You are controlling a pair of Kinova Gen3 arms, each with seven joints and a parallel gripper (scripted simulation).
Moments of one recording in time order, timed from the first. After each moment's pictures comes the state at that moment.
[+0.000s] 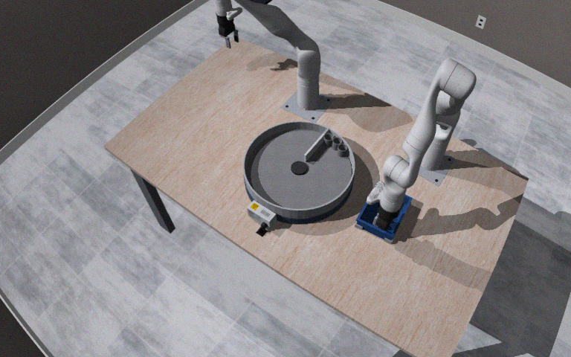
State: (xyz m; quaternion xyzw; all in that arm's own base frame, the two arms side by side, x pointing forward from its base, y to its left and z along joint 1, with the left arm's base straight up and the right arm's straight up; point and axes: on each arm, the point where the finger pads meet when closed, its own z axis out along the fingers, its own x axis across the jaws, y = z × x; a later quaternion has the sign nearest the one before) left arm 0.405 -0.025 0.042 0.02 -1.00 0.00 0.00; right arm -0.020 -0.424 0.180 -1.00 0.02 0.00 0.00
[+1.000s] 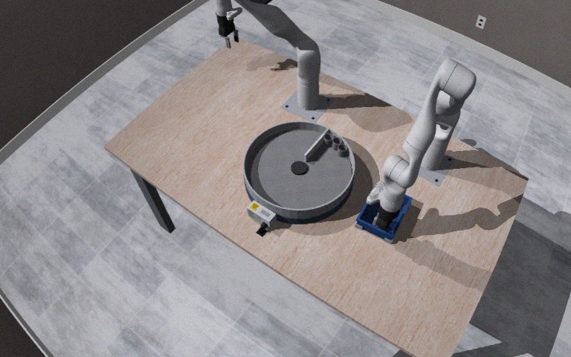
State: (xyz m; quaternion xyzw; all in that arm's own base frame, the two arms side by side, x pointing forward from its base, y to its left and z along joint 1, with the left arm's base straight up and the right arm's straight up) left arm 0.405 -0.025 0.042 0.02 -1.00 0.00 0.00; right arm -0.020 -0.424 0.180 -1.00 0.02 0.00 0.00
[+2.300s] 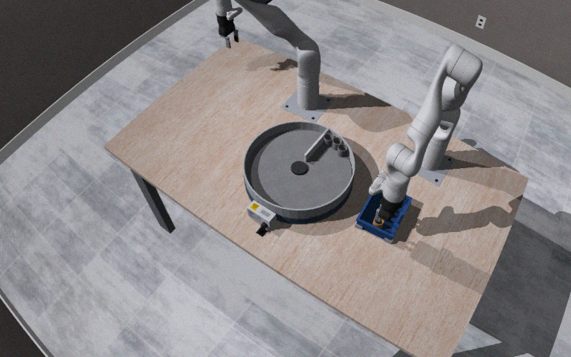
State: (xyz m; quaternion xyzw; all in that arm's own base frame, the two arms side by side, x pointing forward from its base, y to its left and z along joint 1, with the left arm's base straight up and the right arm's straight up) left arm 0.405 -0.025 0.097 0.02 -1.00 0.00 0.00; right arm -0.020 -0.424 0.180 -1.00 0.02 0.00 0.00
